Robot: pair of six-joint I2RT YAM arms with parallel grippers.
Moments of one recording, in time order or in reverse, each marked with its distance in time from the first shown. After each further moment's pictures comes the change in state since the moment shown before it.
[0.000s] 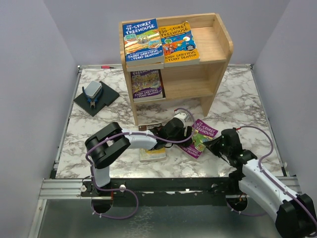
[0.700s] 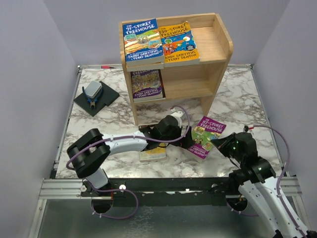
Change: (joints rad) left arm 0.002 -0.187 -0.043 -0.104 0.101 -0.037; right arm 0.000 -0.399 0.164 -0.406 0.018 -0.090
